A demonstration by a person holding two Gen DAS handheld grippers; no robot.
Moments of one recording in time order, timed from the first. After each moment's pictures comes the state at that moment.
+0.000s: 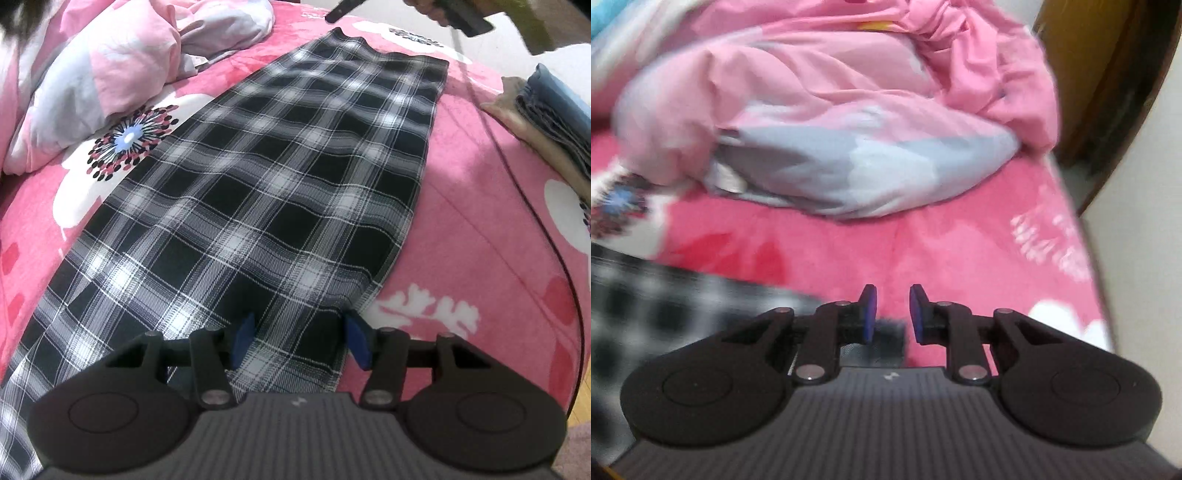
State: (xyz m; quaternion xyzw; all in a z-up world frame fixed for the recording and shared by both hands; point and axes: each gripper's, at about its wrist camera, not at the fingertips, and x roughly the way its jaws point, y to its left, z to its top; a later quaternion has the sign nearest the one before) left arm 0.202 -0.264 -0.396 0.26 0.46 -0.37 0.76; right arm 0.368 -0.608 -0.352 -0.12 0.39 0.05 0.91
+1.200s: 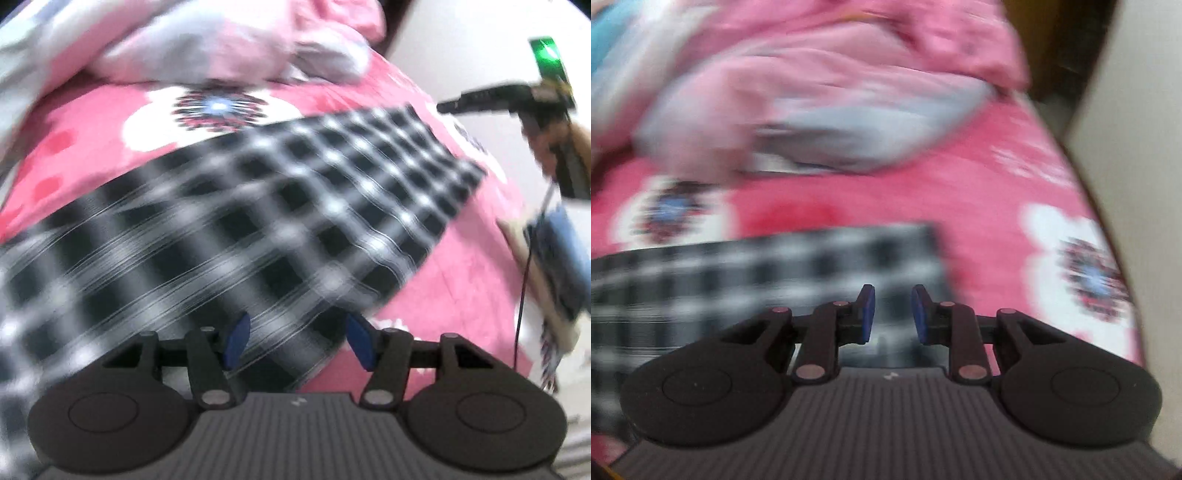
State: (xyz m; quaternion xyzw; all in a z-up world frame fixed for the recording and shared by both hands) left arm 0.209 -0.174 -0.359 0.02 0.51 -0.30 0.81; right arm 0.285 -0.548 -0.300 -0.01 0.42 -0.04 0.91
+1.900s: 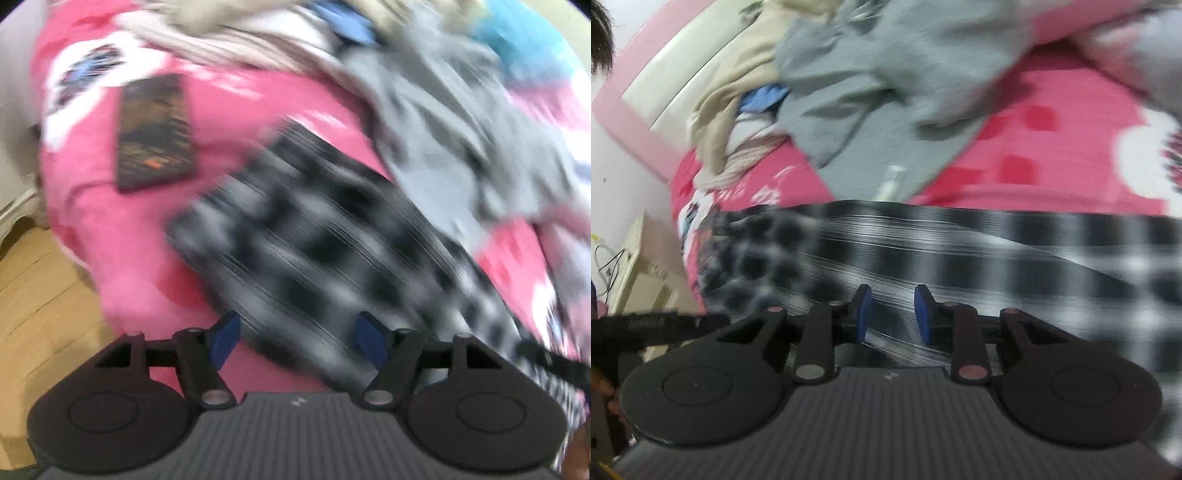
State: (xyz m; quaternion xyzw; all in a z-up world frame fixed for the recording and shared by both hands) left arm 0.144 0.207 -0.369 -0.31 0.49 0.18 0.80; right arm 0.298 -0.108 -0.330 0.07 0.51 0.31 0.80
